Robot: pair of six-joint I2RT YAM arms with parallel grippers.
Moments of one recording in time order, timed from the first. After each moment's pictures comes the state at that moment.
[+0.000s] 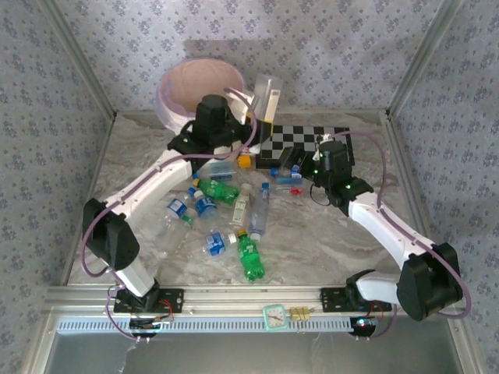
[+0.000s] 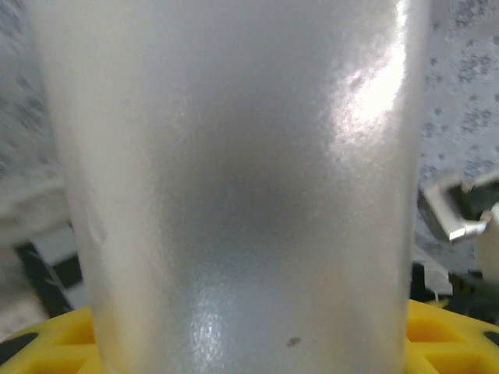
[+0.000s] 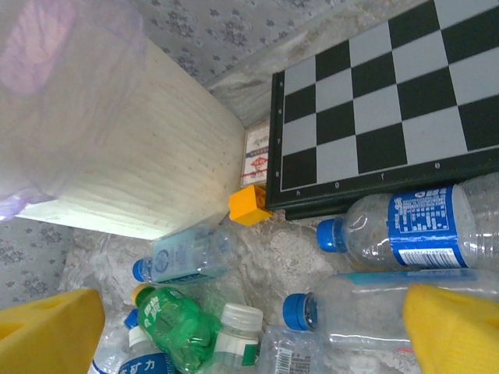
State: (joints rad) left arm -0.62 1.66 1.62 -0.23 0.24 -0.13; right arm 0.40 1.26 0.89 -0.13 -0.11 0.73
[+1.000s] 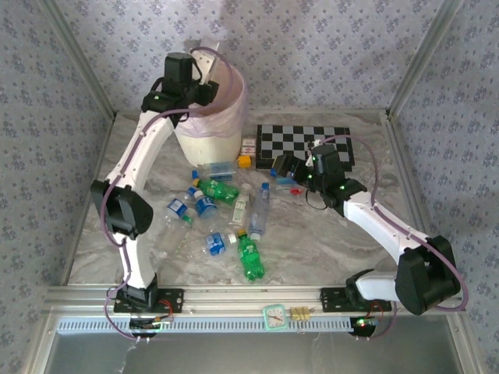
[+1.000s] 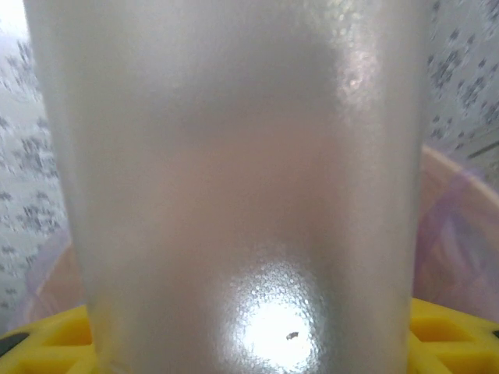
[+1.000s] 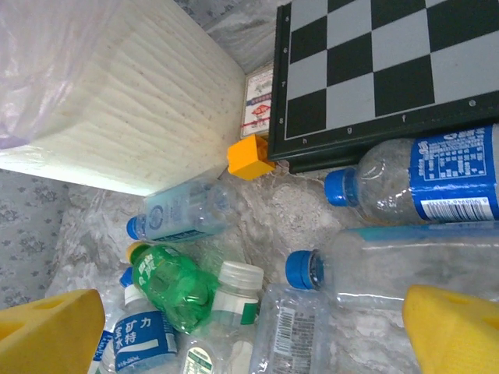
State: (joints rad) left arm -0.35 1.95 2.13 -0.62 -0.10 0.21; right arm 0.43 1.28 0.88 -0.15 -0.15 0.72
